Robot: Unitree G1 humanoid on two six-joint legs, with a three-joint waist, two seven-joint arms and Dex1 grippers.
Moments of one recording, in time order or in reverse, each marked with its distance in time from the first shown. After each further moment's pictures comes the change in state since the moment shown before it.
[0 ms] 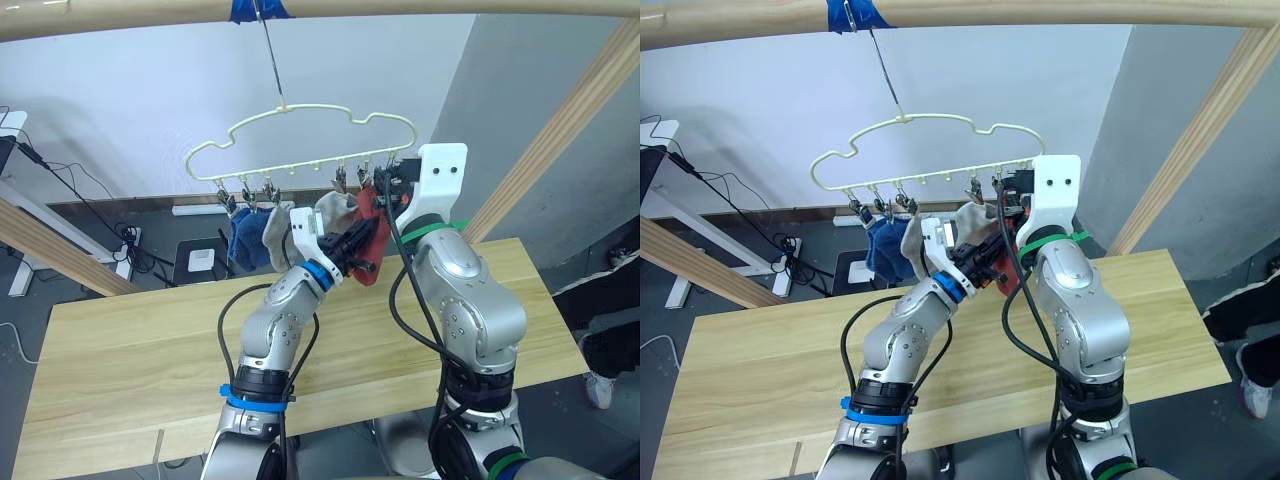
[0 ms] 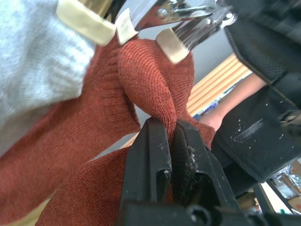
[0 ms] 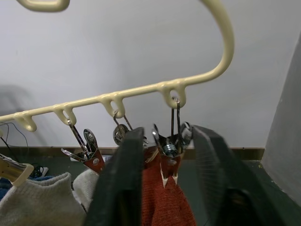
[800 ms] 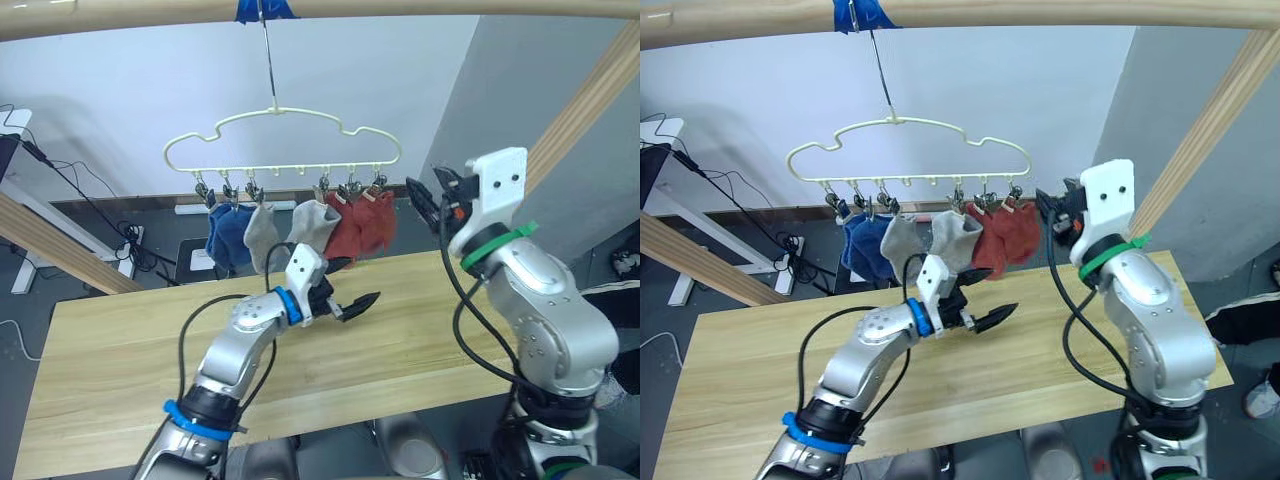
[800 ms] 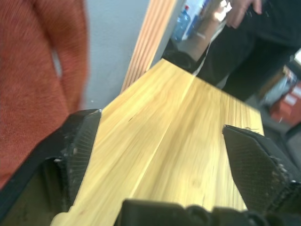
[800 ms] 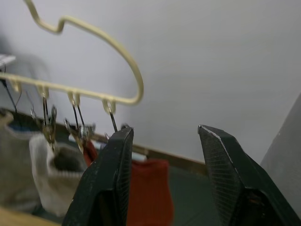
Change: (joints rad) left arm 0.156 0.418 -0.198 -0.088 0.236 -0.197 -0.334; right arm 0.129 -0.431 -0.126 -0.180 0.175 0.040 0.329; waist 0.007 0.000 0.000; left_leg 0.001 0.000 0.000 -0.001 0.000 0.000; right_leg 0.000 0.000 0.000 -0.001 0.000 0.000
